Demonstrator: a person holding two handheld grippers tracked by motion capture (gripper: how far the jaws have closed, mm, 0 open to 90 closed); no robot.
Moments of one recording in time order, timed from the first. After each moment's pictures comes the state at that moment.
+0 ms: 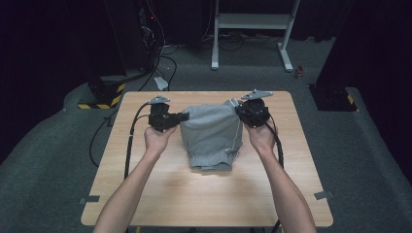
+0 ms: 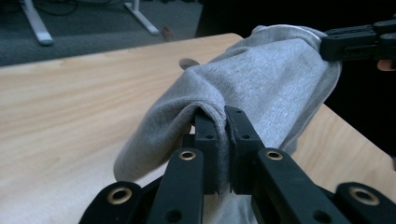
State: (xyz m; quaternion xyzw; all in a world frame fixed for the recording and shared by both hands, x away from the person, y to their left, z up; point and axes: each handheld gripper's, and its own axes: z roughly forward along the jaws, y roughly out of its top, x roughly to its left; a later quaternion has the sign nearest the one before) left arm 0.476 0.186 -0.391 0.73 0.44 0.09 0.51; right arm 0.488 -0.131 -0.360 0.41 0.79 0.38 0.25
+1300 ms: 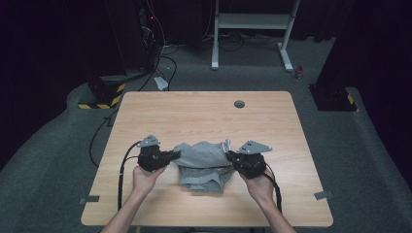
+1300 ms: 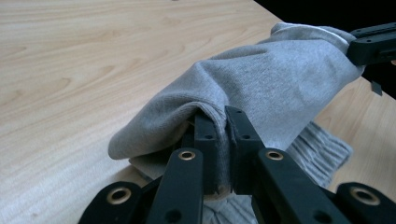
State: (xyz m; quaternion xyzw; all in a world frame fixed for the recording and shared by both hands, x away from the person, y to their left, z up) left arm 0.383 0.210 -0.457 0.76 0.42 0.08 0.49; right arm 0.370 -0.128 -0.430 0.34 0.82 0.43 0.18
